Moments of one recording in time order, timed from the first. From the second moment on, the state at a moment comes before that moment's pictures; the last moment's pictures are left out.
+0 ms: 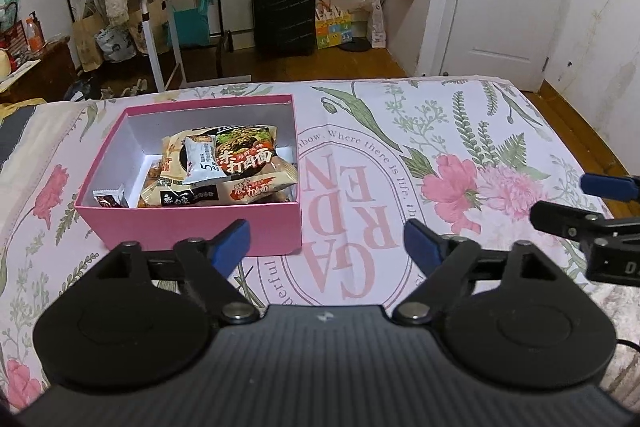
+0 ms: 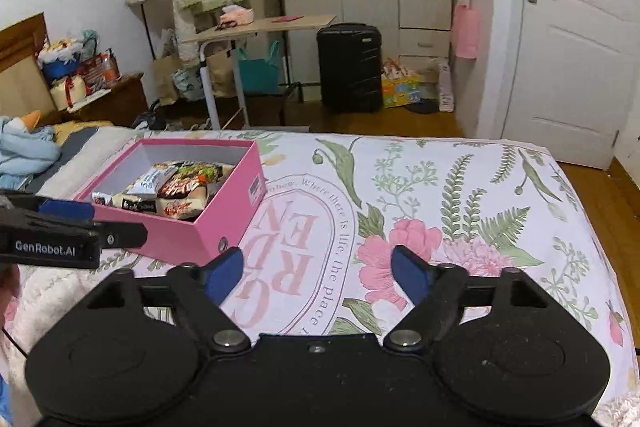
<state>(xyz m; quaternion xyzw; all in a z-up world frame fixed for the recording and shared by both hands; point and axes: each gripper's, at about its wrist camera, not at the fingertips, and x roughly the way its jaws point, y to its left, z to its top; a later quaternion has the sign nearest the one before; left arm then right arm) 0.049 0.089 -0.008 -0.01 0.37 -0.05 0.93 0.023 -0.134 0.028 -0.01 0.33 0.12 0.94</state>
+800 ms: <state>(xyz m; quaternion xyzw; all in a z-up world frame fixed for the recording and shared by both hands) 0.020 0.078 -0.008 0.01 0.33 -0.01 0.94 0.005 -0.125 0.027 -0.03 0.32 0.00 0.95</state>
